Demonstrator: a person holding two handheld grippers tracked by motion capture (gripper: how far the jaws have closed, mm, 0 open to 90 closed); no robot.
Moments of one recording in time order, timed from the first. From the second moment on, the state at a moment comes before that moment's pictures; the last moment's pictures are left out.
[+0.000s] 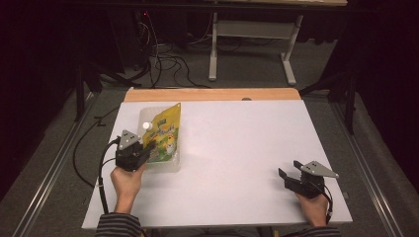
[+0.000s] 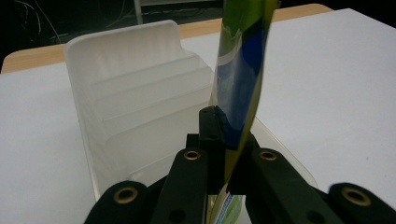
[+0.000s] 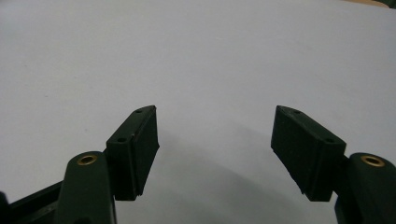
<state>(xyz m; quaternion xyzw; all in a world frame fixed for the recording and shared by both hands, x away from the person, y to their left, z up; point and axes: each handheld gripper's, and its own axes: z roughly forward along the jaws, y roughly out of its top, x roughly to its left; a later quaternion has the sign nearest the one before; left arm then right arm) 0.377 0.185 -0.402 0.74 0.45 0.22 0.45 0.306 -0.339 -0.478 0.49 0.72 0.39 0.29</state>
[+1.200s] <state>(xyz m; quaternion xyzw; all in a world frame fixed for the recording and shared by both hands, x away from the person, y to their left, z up) 0.343 0.205 -0.413 0.70 0.48 0.24 0.48 0.307 -0.339 -0.478 0.49 0.72 0.39 0.29</state>
